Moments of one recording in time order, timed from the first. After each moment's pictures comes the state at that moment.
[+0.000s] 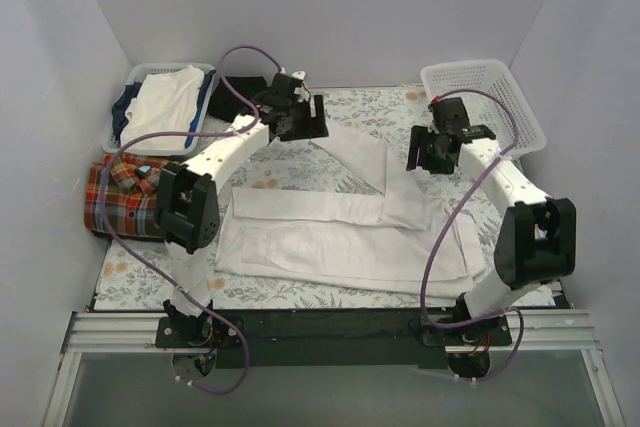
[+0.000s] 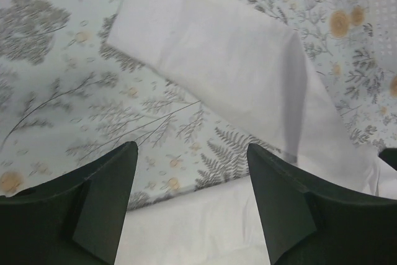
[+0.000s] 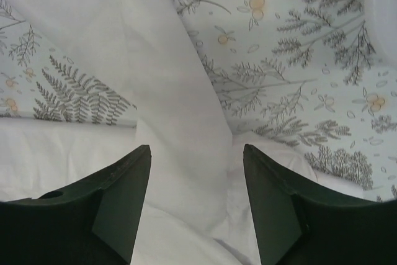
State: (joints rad) left arm -0.46 1.93 1.69 -0.51 0.06 -0.46; right arm 0.21 1.55 1.23 -0.67 -0.01 0.30
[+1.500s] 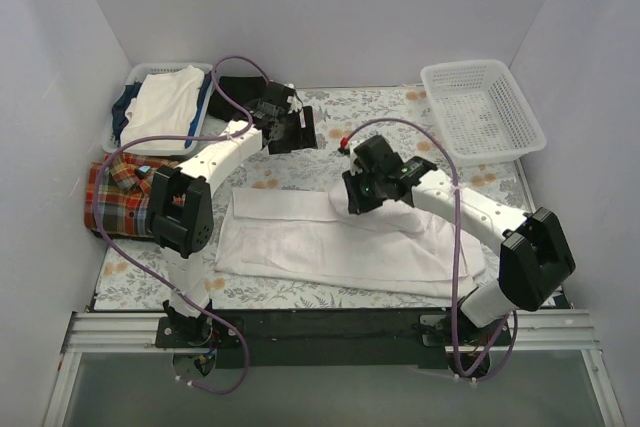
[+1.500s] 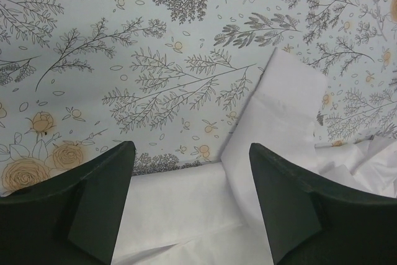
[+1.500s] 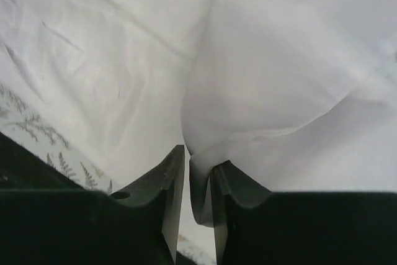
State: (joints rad) left arm -0.45 1.92 1.63 -0.56 0.04 -0.50; right arm 0.70 1.52 1.17 -0.60 -0.12 0.24
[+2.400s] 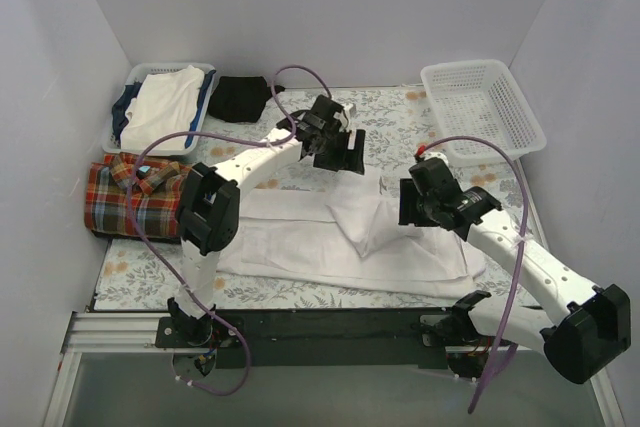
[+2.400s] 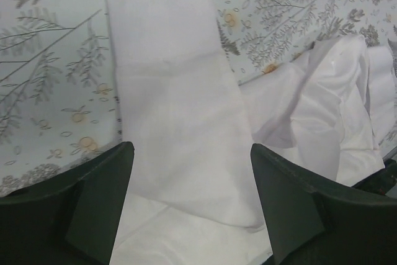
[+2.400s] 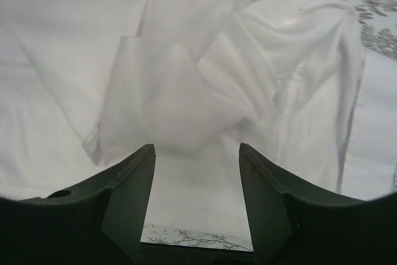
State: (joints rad) left arm -0.62 2.02 1.72 -0.58 0.24 -0.41; right arm 0.62 1.08 0.88 -0.75 0.18 0.44
